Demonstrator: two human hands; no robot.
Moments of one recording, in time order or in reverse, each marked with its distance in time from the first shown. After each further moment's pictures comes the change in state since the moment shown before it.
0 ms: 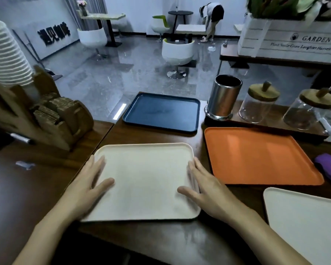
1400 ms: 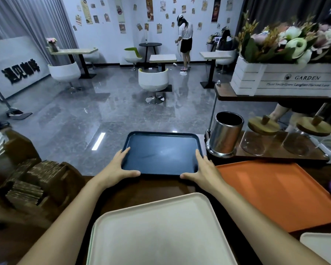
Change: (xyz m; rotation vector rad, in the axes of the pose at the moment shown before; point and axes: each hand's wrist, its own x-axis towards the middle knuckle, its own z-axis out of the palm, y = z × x) left_hand 0.269 0.044 -0.021 -0.246 -0.320 0.200; right_hand 0.201 0.019 -0.035 0.072 0.255 0.407
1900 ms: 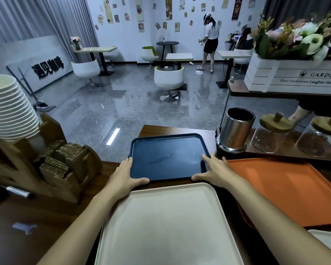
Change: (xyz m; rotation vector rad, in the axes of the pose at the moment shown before) left_hand -0.071 -0.008 0.034 0.279 0.187 -0.087; right_hand -0.018 0.007 -0.013 -0.229 -0.134 -0.131
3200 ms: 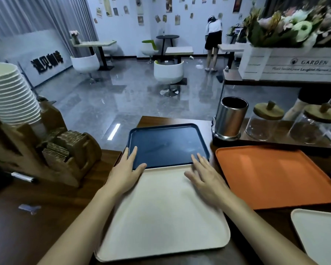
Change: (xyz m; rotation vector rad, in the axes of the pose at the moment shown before) left_hand -0.033 0.016 0.016 0.150 0.080 -0.028; right_hand -0.064 0.002 0.057 0.278 0.119 -0.199
